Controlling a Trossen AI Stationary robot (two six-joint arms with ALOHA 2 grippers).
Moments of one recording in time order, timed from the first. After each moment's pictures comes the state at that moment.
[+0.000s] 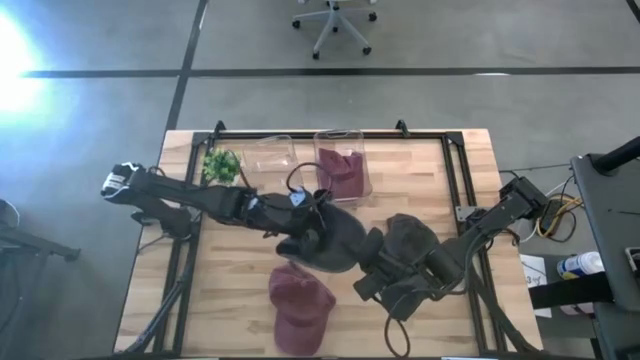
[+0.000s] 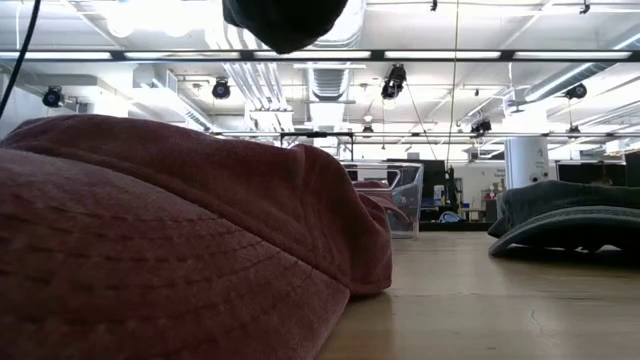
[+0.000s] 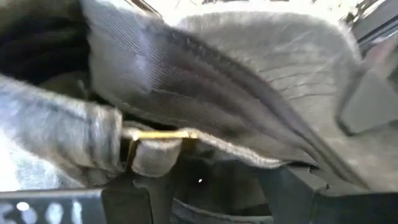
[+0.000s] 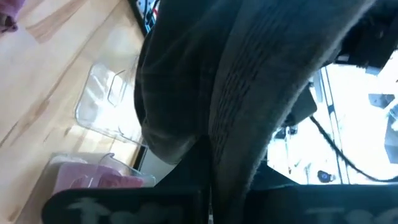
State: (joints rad) left arm -0.22 1.43 1.30 -0.30 -0.18 -0.78; right arm 0.61 1.67 1.53 -0.53 1.13 -0.86
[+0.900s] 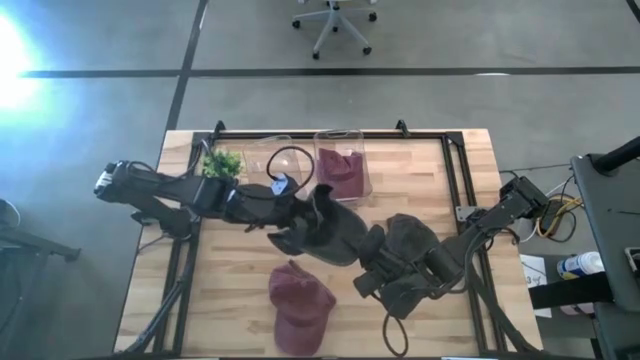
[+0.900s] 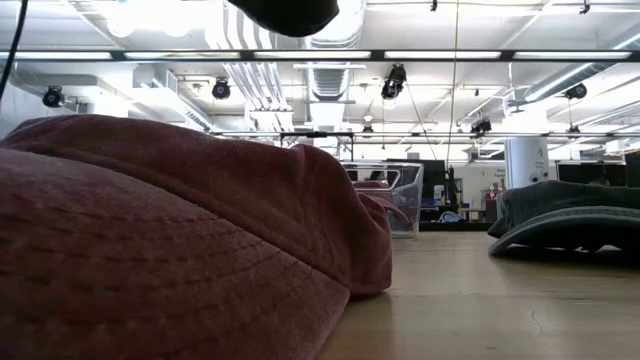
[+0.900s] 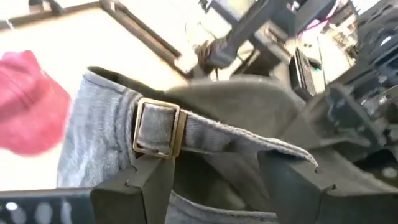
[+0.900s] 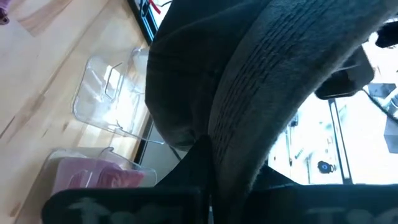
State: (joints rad) left arm -0.24 1.37 1.45 -0.49 -0.34 -0.80; right arm 0.61 1.67 1.53 -0.54 1.16 -0.84
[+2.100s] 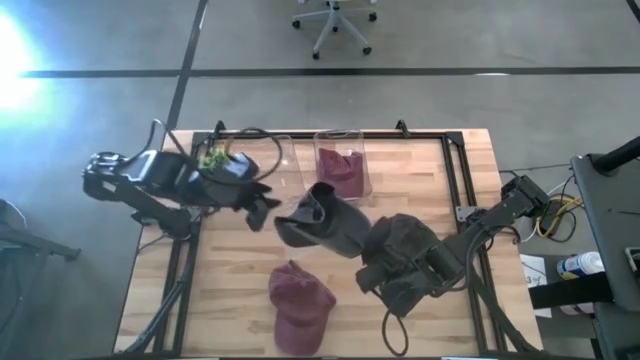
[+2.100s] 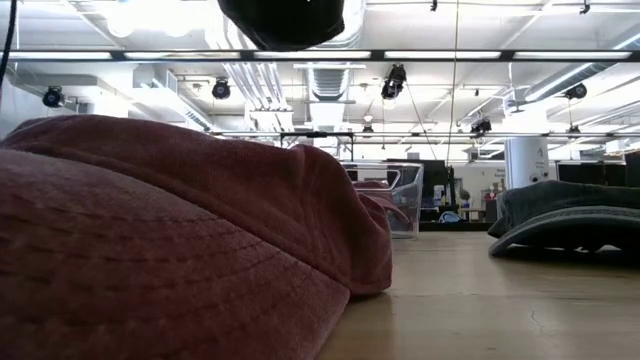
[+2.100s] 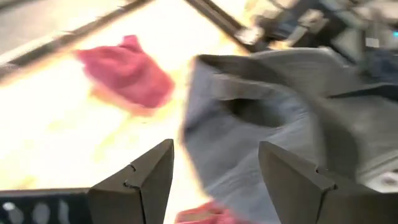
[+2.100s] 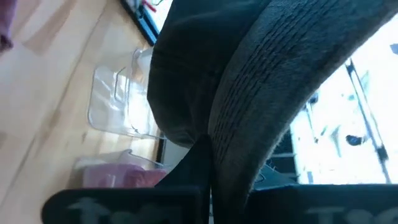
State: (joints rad) left arm -0.26 1.27 1.71 -1.16 -0.42 -0.86; right arm 0.61 1.66 1.53 -0.62 1.16 -0.58
